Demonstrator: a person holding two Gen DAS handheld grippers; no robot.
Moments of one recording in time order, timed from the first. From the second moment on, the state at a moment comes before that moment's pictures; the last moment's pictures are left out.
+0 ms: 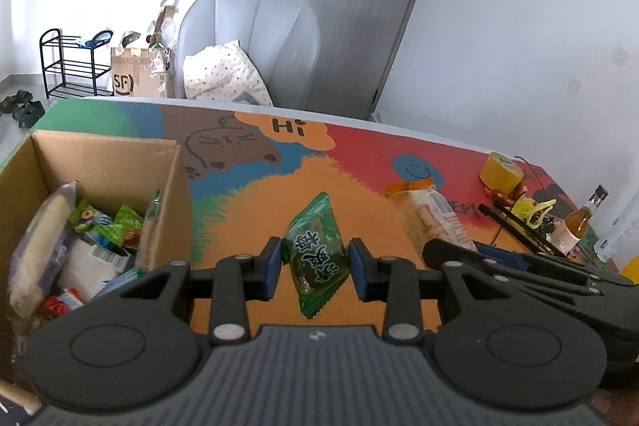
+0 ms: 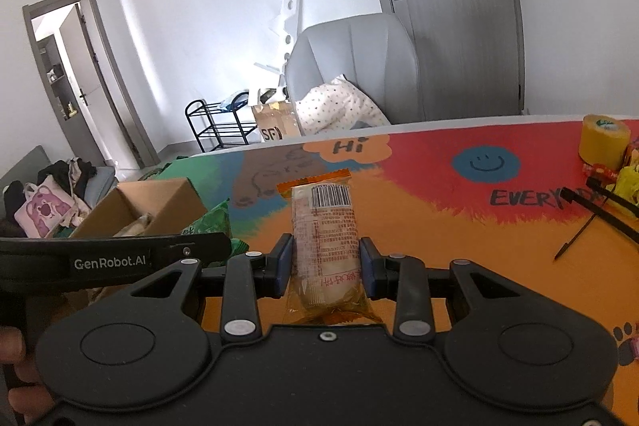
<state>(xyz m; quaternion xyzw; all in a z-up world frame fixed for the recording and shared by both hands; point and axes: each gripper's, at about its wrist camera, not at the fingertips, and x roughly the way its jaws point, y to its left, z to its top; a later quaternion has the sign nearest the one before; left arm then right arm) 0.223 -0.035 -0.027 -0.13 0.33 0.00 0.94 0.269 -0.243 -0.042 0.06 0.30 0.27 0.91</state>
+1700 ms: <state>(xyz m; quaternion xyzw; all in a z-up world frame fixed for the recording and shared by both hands) 0.140 0.094 -0.007 -0.16 0.33 0.11 0.93 0.224 -0.118 -0.001 0.01 0.27 0.41 0.87</state>
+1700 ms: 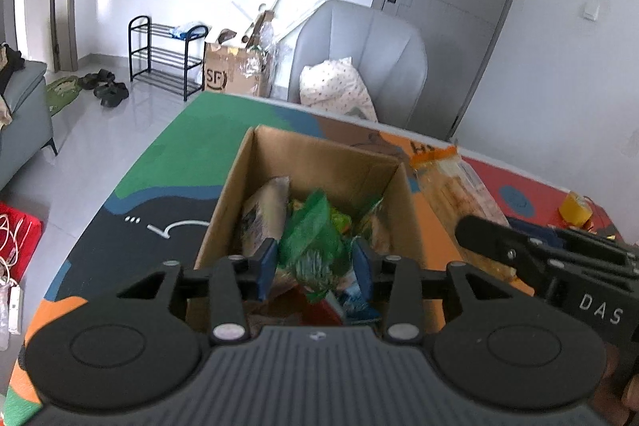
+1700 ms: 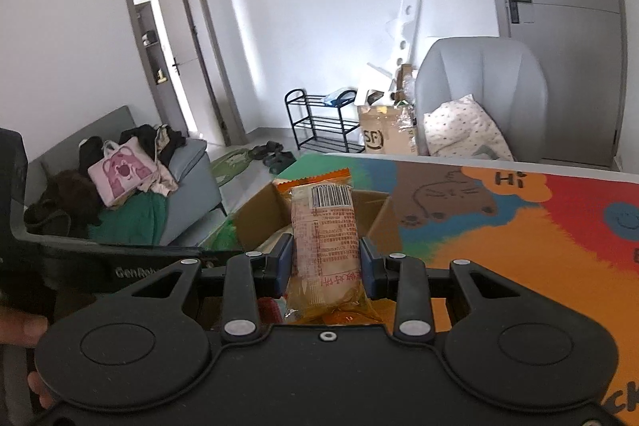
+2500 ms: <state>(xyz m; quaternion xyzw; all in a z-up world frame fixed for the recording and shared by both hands) 0.125 0.109 -0.001 -0.16 0.31 0.13 0.93 0.211 -0.108 0.004 0.00 0.28 0.40 0.87</state>
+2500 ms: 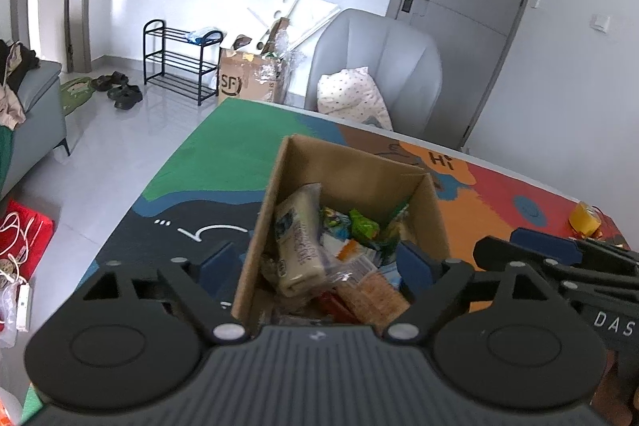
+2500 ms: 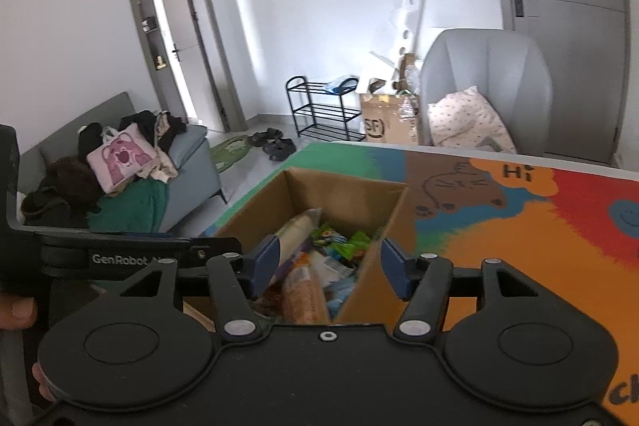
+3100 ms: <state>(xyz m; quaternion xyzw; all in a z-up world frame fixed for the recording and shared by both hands) 0.126 0.053 0.004 -0.13 0.32 0.06 0.94 0.198 -0.175 0.009 0.02 0.27 0.33 0.90</state>
